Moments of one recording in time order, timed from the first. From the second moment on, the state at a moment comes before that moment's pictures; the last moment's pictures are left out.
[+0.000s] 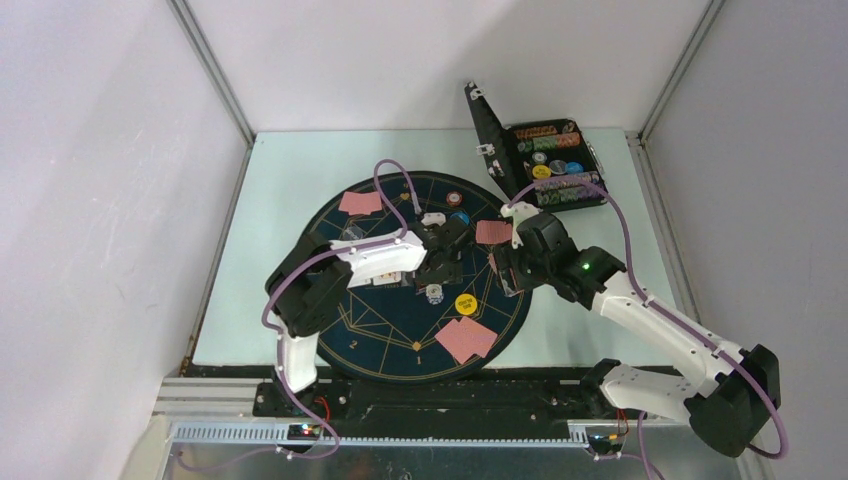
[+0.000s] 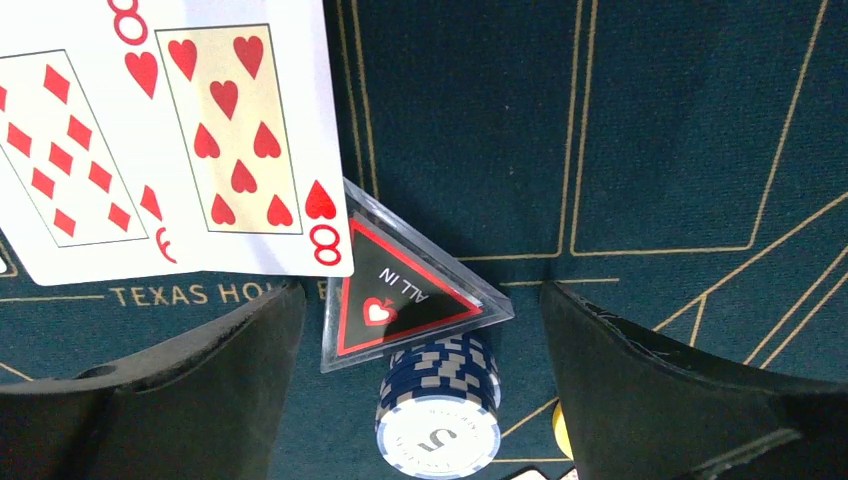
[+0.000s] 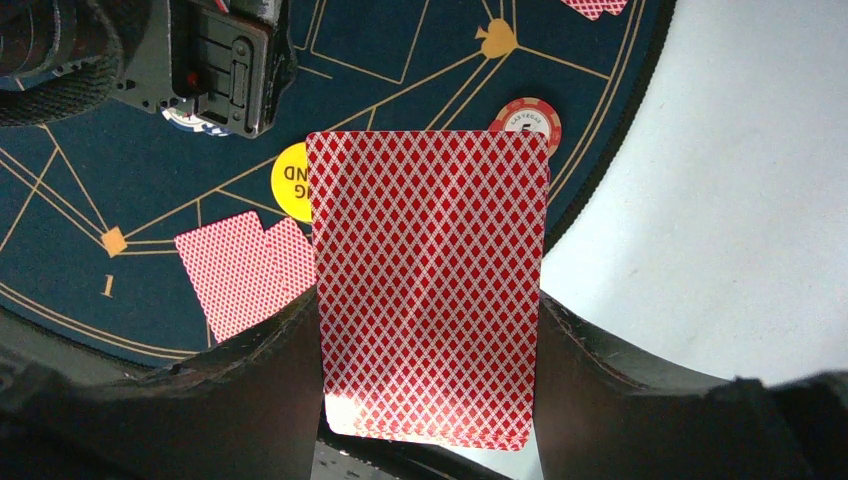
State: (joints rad) left arm -0.86 1.92 1.30 -0.68 -0.33 -0.87; right arm 0.67 1.10 0.91 -0.67 0.10 0.24
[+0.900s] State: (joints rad) left arm -0.87 1.96 1.35 -0.71 -0.36 -0.87; right arm 0.67 1.10 0.91 -0.66 0.07 0.24
